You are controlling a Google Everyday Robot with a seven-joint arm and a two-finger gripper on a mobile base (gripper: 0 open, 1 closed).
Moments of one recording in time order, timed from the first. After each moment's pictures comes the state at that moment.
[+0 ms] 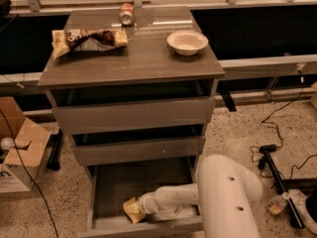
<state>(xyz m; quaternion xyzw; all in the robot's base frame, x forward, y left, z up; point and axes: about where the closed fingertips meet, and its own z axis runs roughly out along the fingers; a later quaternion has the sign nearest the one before) 0.561 0.100 0.148 -0.28 0.89 0.26 0.24</state>
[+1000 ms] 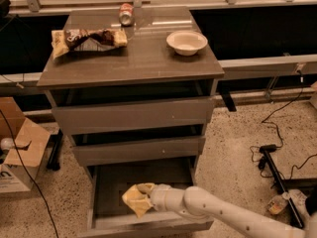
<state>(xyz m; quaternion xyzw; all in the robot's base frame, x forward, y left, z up) 0.521 0.072 0.372 -0.38 0.73 0.35 0.44</state>
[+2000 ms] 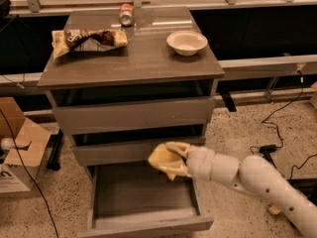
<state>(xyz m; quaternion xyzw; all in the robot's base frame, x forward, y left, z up) 0.517 -0.041 0.650 -0.50 0.58 0.24 0.59</state>
